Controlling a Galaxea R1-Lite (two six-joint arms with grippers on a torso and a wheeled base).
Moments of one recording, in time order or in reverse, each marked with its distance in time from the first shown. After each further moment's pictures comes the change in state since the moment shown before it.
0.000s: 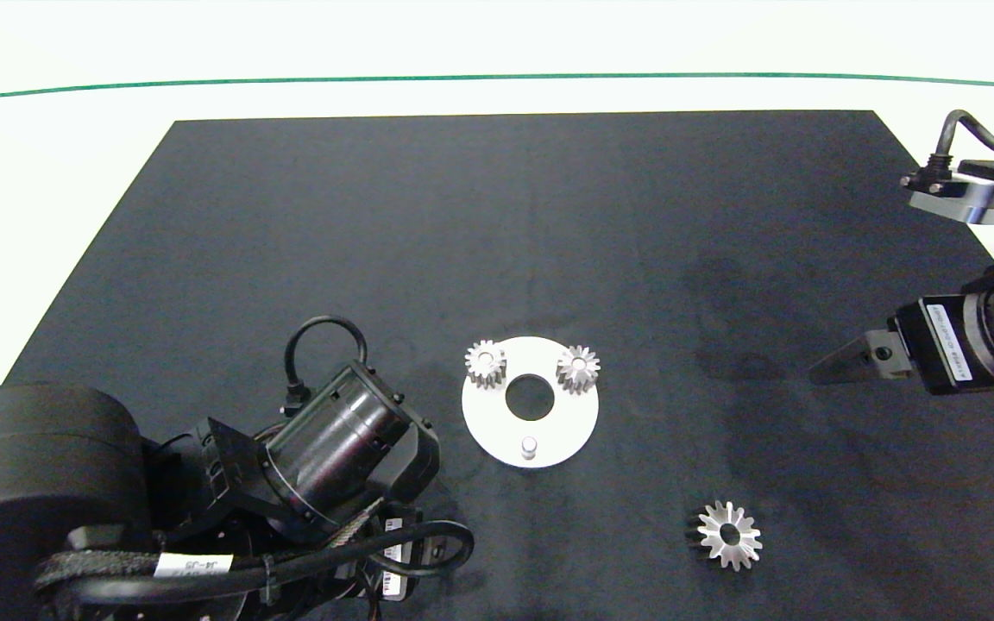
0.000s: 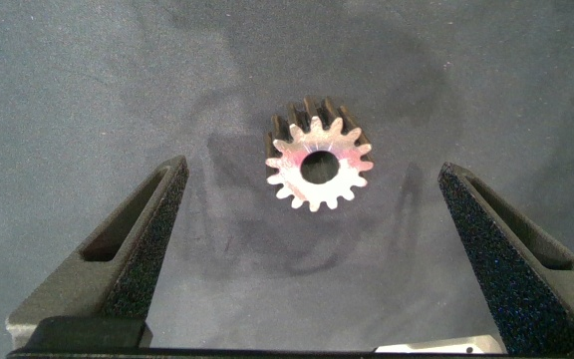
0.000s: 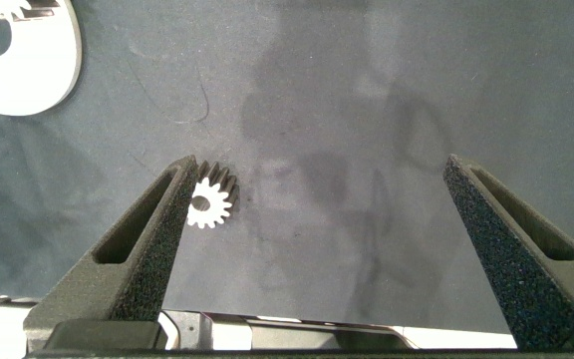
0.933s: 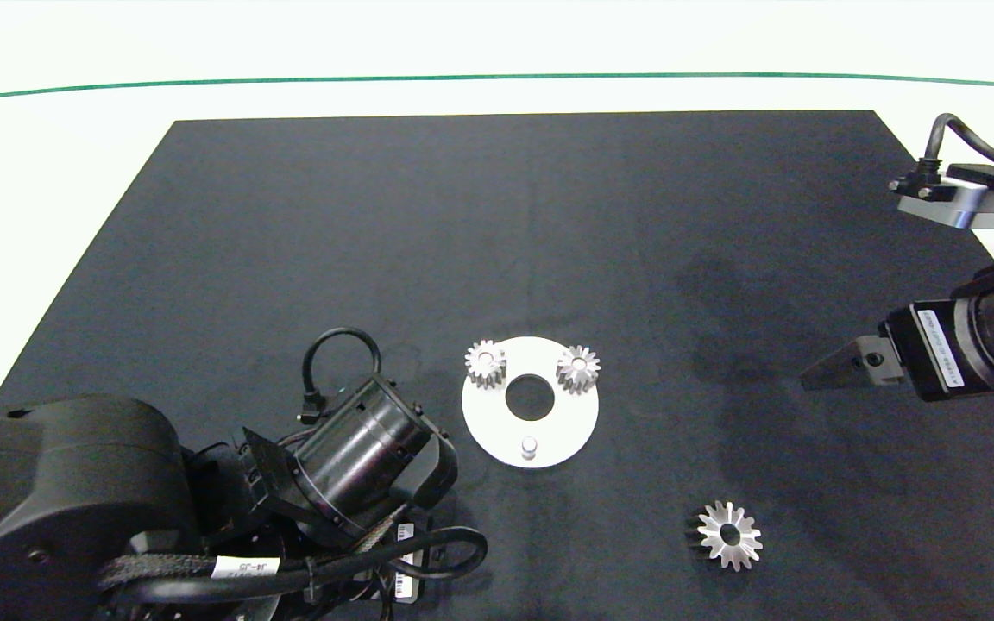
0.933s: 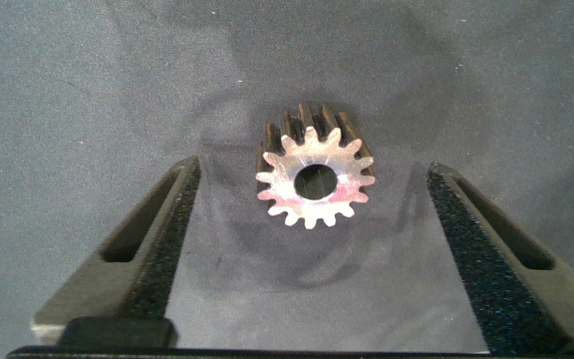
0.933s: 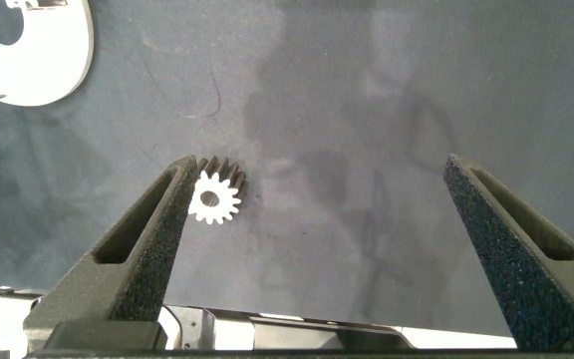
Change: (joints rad) left arm 0.000 0.040 0.012 -0.033 0.002 0.000; right arm 0.024 0.003 0.004 -0.003 0.002 0.004
